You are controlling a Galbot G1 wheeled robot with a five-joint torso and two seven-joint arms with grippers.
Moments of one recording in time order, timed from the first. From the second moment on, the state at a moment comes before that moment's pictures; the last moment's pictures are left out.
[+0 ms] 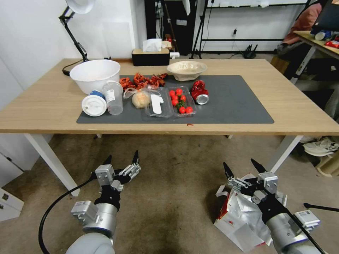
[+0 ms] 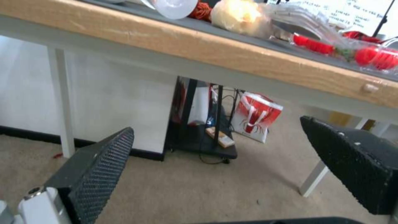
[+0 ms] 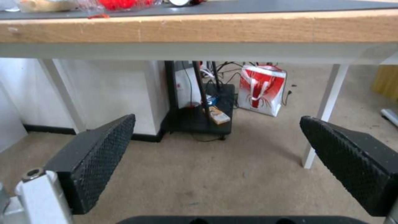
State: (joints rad) left arm 1.74 -1.43 -0.41 -2.34 -0.35 0.10 -0.17; right arm -1.85 1.39 0.72 2.36 0.28 -0.13 -0.20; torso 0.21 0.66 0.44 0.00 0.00
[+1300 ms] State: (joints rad) left arm 1.73 -1.41 -0.42 -2.31 -0.35 0.10 -0.16; right arm -1.85 1.39 0.72 2.34 0.28 -0.12 -0.21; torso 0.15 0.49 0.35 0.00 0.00
